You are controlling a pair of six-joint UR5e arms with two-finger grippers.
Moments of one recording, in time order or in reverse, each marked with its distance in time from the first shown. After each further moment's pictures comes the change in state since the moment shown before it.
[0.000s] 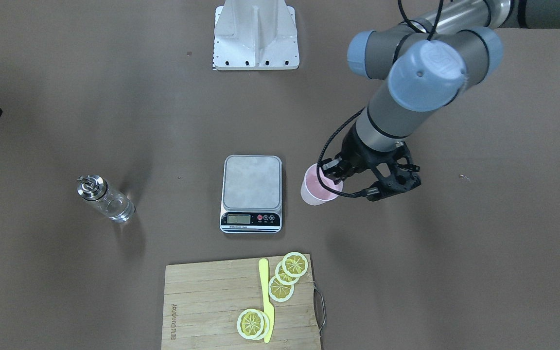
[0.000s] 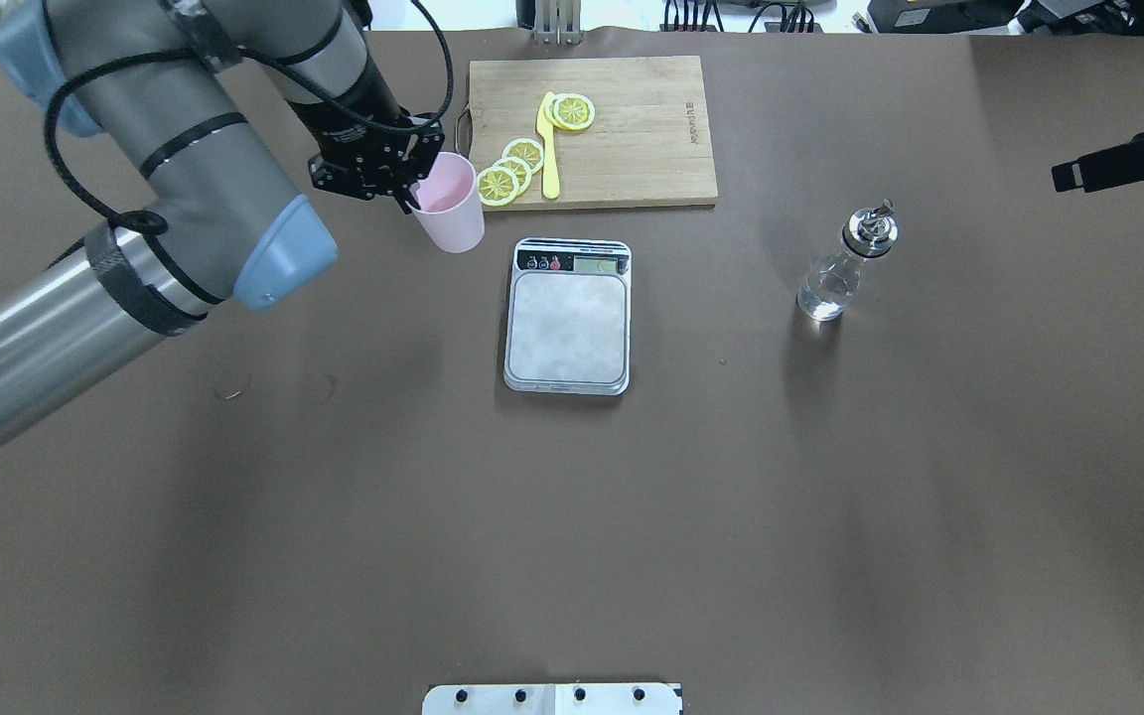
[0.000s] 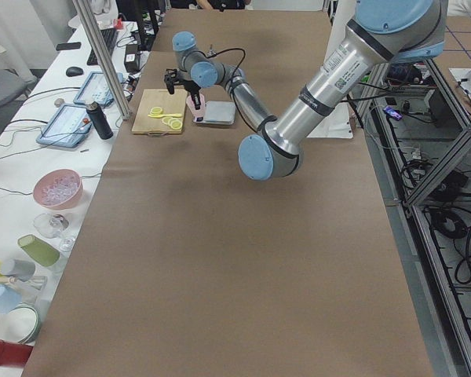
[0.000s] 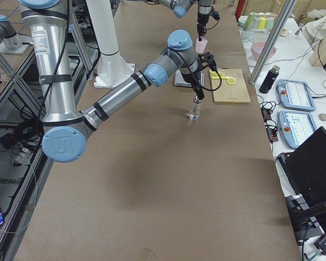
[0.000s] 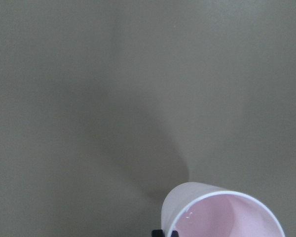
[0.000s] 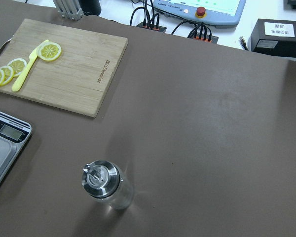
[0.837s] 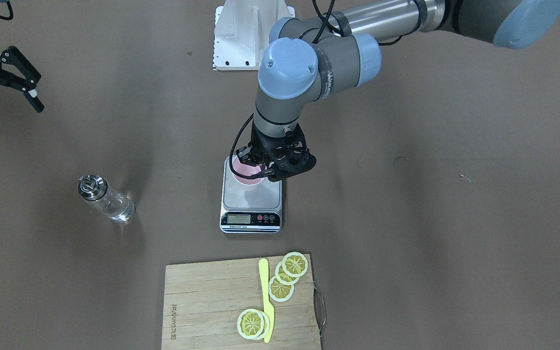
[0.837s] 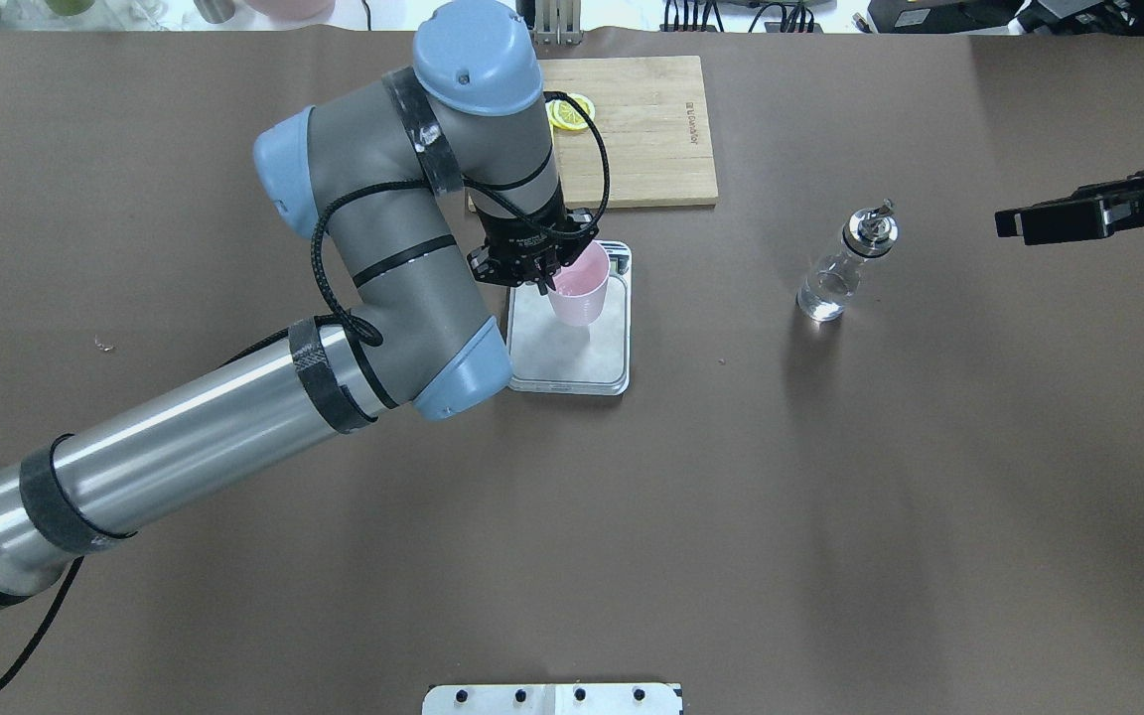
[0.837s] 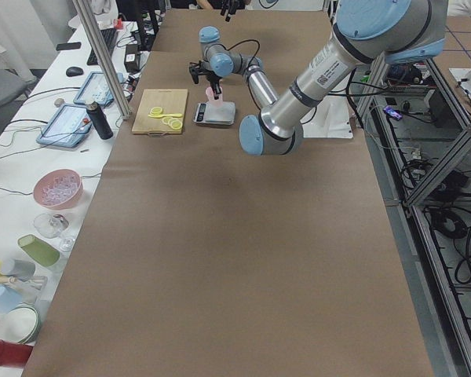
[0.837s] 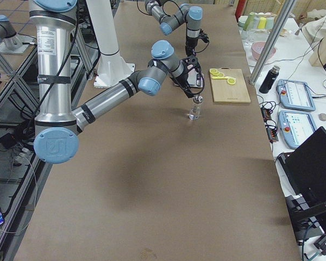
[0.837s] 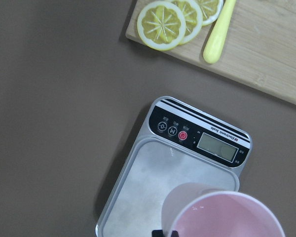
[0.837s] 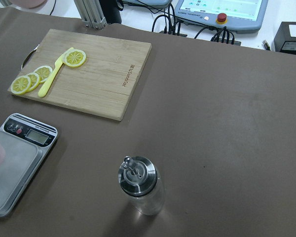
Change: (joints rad) left arm 0.205 -0.144 0.153 -0.051 0.181 -0.173; right arm -0.121 -0.058 0.033 0.149 -0.102 0.134
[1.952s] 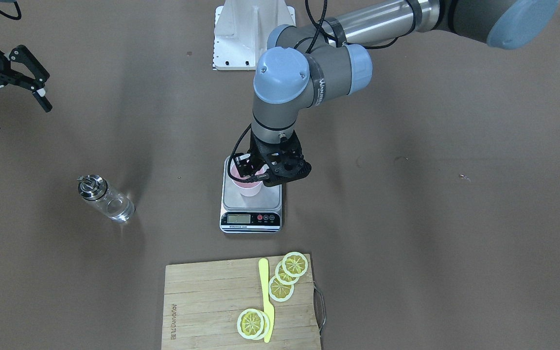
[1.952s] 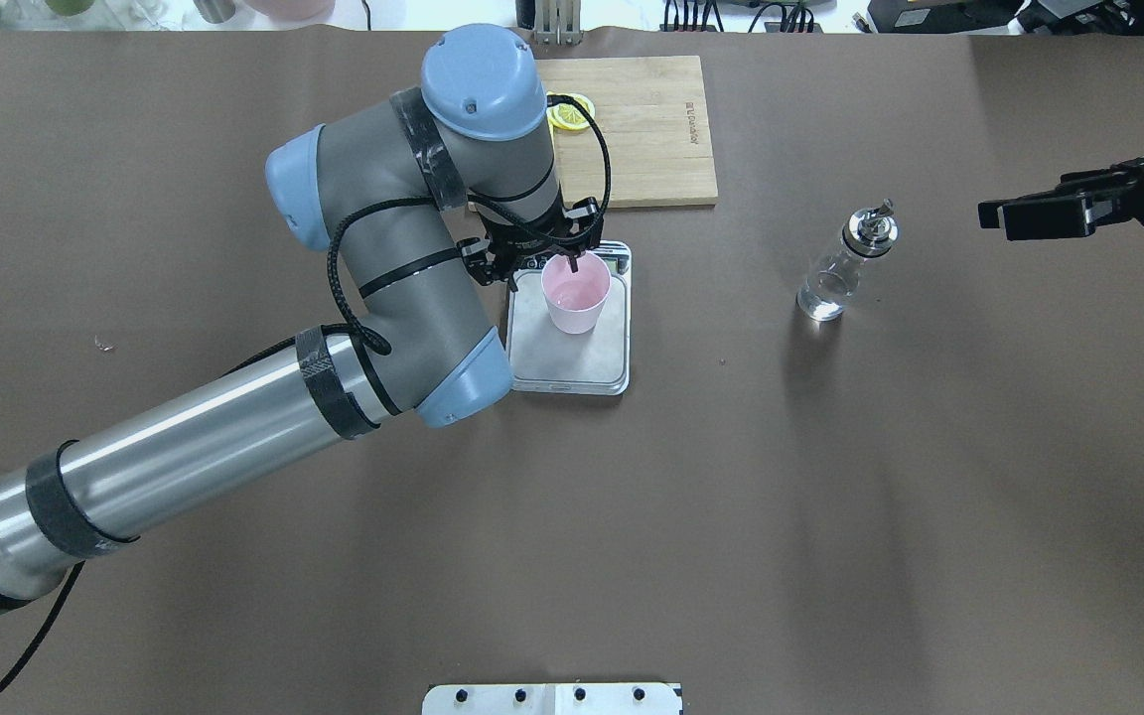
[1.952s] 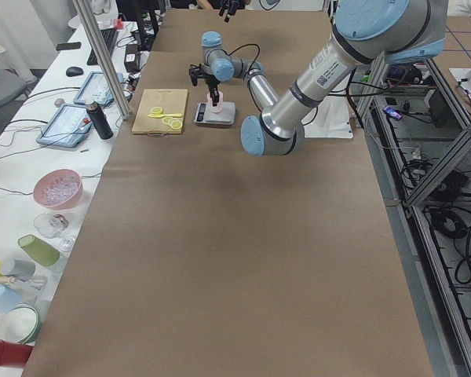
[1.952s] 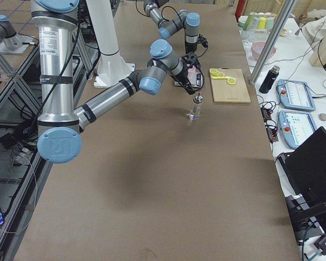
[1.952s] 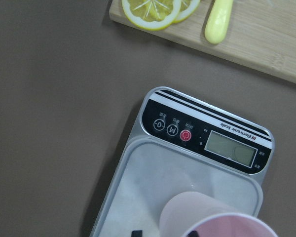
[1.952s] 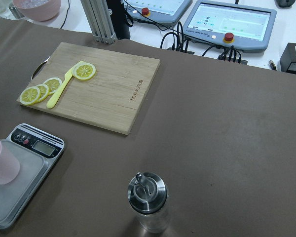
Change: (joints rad) left arm -0.007 0.005 0.006 -0.041 0.064 0.057; right arm -0.033 0.005 -0.001 0.057 -0.069 0.005
